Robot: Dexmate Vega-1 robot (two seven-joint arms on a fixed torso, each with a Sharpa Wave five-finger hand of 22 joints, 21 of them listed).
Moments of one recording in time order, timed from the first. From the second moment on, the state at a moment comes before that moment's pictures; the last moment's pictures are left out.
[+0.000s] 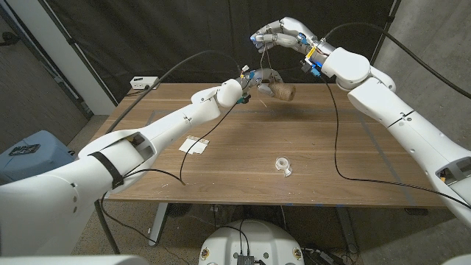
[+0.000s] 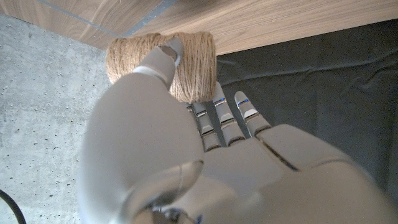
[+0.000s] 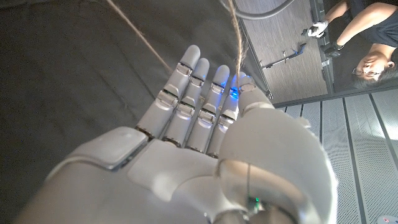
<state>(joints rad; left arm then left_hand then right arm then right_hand) 0.21 0.33 0.94 -1.20 0.32 -0.05 0.00 1.34 0.05 0.40 -0.17 0.43 0.47 0.00 0.58 0.27 0.28 -0.09 0.75 0.61 0.36 -0.02 0.60 0.62 0.20 0.11 0.29 0.23 -0.49 -0.71 -0.48 -1.78 0.24 0.10 0.18 0.98 0.17 0.29 -0.14 0.18 0.97 -0.09 0.28 0.21 0.90 -0.10 0.26 0.21 0.80 -0.09 0.34 0.24 0.88 -0.11 0.33 0.19</state>
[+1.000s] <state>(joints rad) 0.24 0.36 0.93 -1.26 0.32 -0.09 -0.04 1.34 0.05 0.40 -0.17 0.43 0.47 0.00 0.58 0.27 0.28 -0.09 0.75 0.61 0.36 -0.02 0.61 0.63 0.19 0.11 0.30 0.23 -0.43 -0.70 -0.48 -1.70 0.19 0.09 0.16 0.98 0.16 0.29 -0.14 0.18 0.97 -0.09 0.28 0.21 0.90 -0.10 0.26 0.22 0.81 -0.09 0.34 0.24 0.88 -0.11 0.33 0.19</state>
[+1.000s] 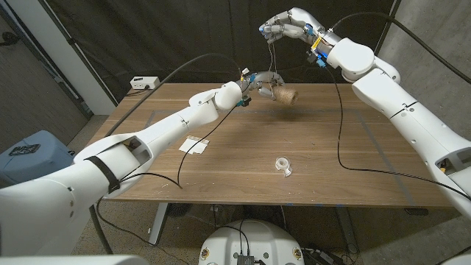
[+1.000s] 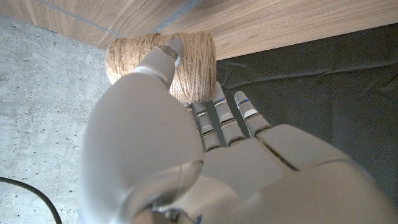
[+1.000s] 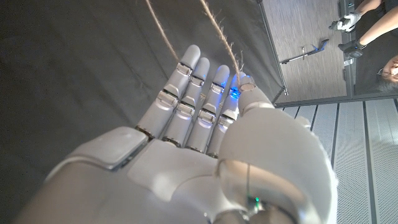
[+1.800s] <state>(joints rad) 0.28 0.40 0.89 -1.31 0.32 -0.14 -0.04 1.34 0.05 0.40 -0.17 0.43 0.48 -0.01 0.58 0.27 0.29 -0.08 0.75 0.61 0.36 -0.02 0.61 0.62 0.19 0.11 0.30 0.23 -0.39 -0.70 -0.49 -1.63 0.16 0.06 0.15 0.99 0.16 0.29 -0.14 0.18 0.97 -0.09 0.28 0.21 0.90 -0.10 0.25 0.22 0.81 -0.09 0.34 0.24 0.88 -0.11 0.33 0.19</state>
